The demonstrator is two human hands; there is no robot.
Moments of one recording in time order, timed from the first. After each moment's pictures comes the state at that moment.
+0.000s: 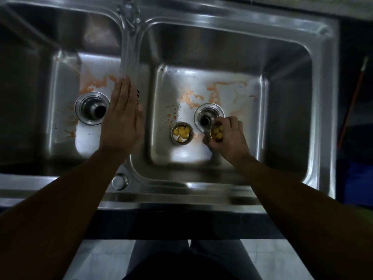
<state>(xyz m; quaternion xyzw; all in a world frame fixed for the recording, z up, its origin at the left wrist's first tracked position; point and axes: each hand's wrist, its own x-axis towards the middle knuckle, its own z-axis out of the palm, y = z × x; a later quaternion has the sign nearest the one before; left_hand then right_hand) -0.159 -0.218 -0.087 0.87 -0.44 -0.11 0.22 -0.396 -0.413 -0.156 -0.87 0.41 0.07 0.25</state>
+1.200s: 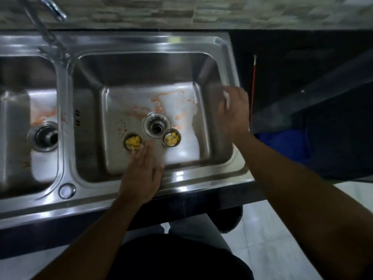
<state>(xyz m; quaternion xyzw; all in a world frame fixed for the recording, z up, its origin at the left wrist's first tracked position) -0.356 -0.237 -0.080 0.82 -0.49 -0.27 0.15 -0.500 -0.521 -0.035 -0.84 0.49 -0.20 0.14</state>
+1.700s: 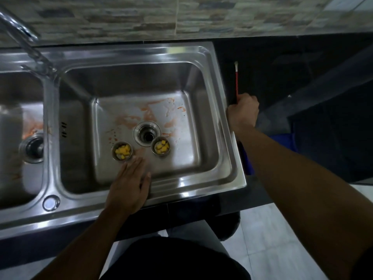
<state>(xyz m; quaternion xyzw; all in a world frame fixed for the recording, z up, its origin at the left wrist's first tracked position) -0.363 -0.243 -0.074 0.81 -0.49 -0.30 0.11 -0.536 -0.582 -0.024 -0.71 0.68 -0.11 0.17</state>
